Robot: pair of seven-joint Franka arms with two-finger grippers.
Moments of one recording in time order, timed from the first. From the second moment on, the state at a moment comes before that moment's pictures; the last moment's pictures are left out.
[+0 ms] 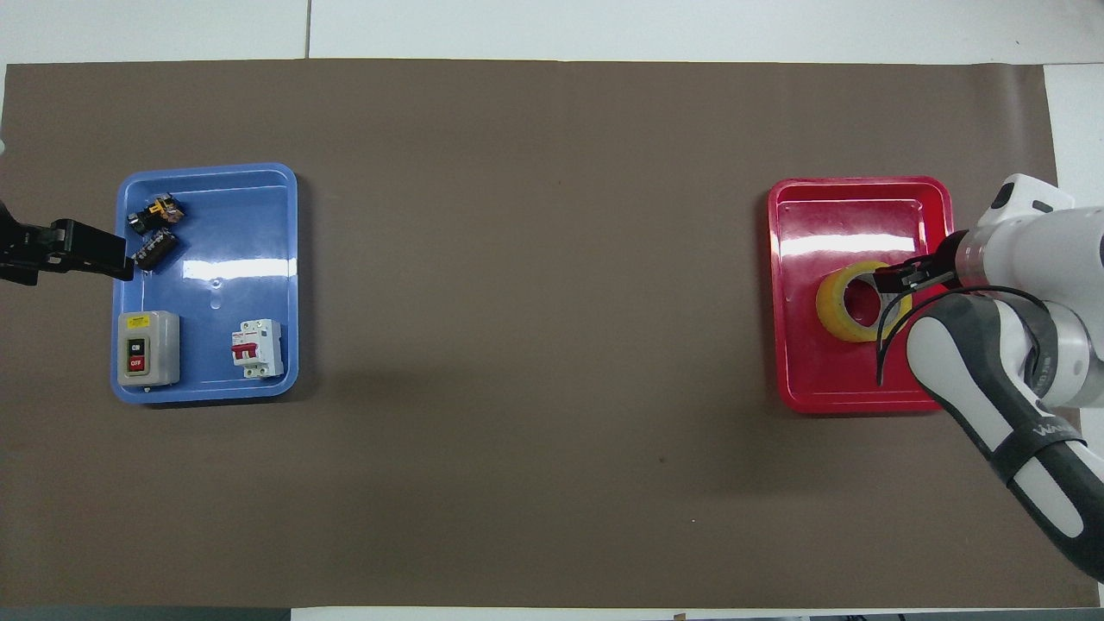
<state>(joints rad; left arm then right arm) 0.00 0.00 -0.03 -1.63 -0.01 1.58 0.01 -0.14 0.12 0.02 -2.12 -0.07 2.40 -0.39</state>
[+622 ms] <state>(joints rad) 0.01 0.00 -0.03 -1.63 -0.01 1.58 0.01 0.00 0.01 0.03 -1.83 -0.07 1.90 0.02</state>
